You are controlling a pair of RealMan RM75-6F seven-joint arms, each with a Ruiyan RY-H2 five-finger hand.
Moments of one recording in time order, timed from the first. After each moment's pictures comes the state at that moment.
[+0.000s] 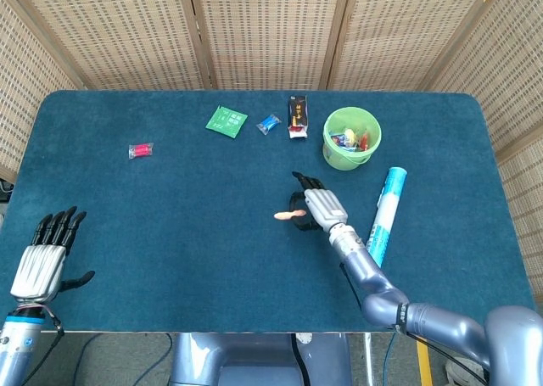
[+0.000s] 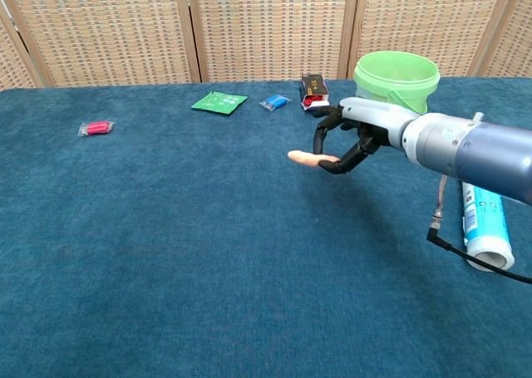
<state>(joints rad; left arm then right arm) -0.16 -1.23 -0.06 -1.60 1.50 1.40 0.16 0.81 -1.68 0.34 -1.31 -0.99 0.75 -0.02</state>
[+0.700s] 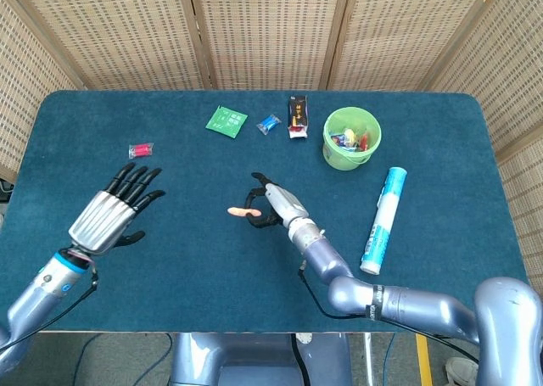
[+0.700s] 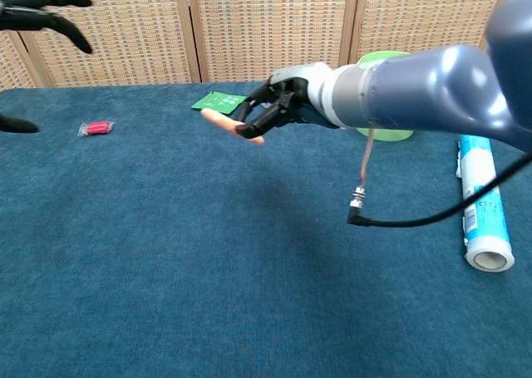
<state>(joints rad) -0.50 -1.17 -0.14 -1.57 1.73 1.21 0.15 1.07 -1.64 0.47 -1.54 -0.36 0.75 -0.16</state>
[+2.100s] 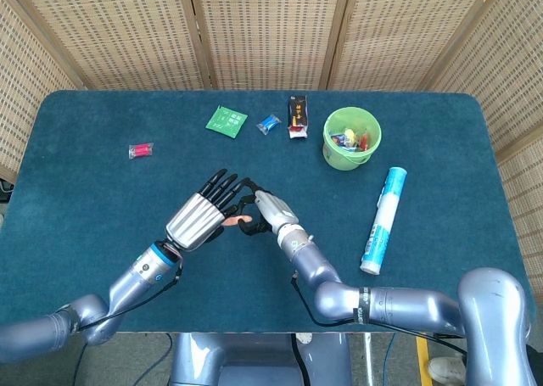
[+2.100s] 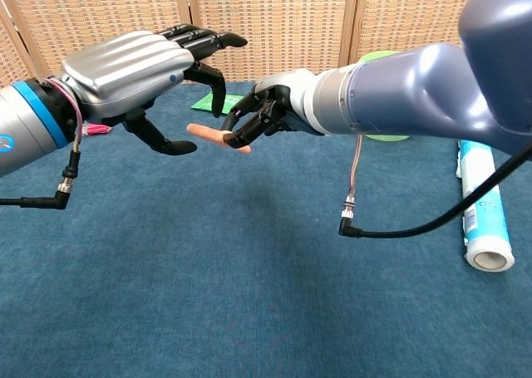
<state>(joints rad) -0.72 -1.56 -0.17 -1.42 1.64 1.13 0.38 1.15 -1.63 0.42 -1.59 -0.27 0.82 -0.18</state>
